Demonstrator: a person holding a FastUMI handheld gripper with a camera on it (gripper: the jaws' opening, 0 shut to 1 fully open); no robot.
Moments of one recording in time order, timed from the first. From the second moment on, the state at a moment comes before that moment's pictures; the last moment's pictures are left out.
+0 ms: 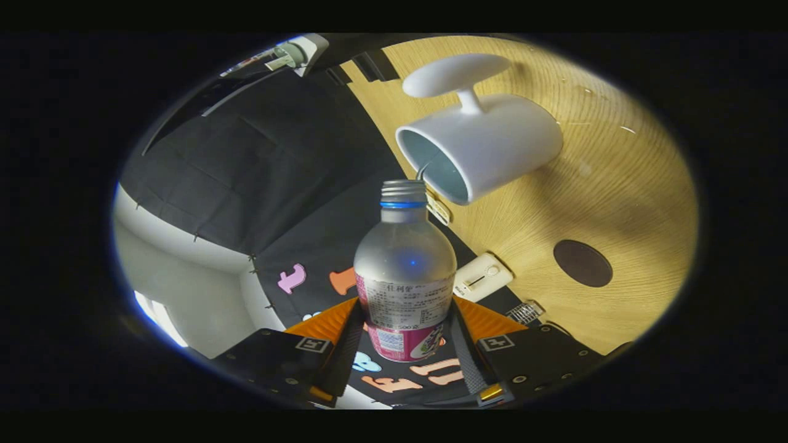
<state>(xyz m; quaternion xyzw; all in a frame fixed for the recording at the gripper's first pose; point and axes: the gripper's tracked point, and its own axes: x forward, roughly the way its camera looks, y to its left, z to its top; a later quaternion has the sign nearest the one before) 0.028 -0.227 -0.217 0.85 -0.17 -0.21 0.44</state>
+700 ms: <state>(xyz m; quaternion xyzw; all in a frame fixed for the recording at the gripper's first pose) 0.030 -0.227 -0.206 0.86 -0.20 -0.21 0.42</state>
